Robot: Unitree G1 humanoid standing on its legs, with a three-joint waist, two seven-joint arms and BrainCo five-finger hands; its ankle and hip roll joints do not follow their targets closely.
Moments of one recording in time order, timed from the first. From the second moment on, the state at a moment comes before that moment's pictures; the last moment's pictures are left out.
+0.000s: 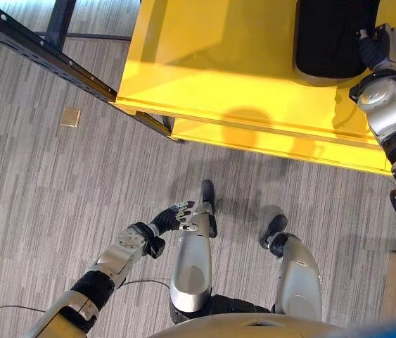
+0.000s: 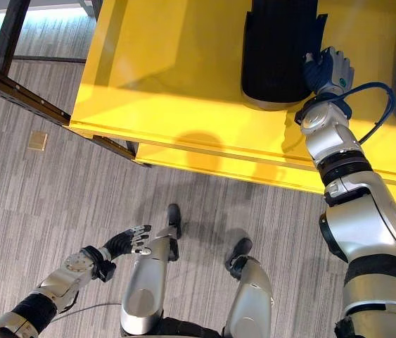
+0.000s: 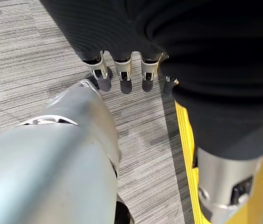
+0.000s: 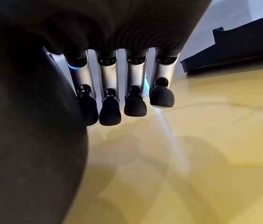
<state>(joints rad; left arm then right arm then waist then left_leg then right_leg) -0.14 0.57 -0.49 0.42 -0.42 0.06 -0.28 -1.21 -0.73 0.54 0.94 -0.08 0.16 -0.44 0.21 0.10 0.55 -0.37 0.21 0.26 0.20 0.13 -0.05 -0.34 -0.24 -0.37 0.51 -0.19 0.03</state>
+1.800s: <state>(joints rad) -0.14 0.57 -0.50 0.43 -0.46 0.08 -0.31 -1.26 -0.73 0.52 1.00 0.00 0.20 -0.53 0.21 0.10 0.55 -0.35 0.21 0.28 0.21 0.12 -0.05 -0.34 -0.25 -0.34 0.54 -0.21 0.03</state>
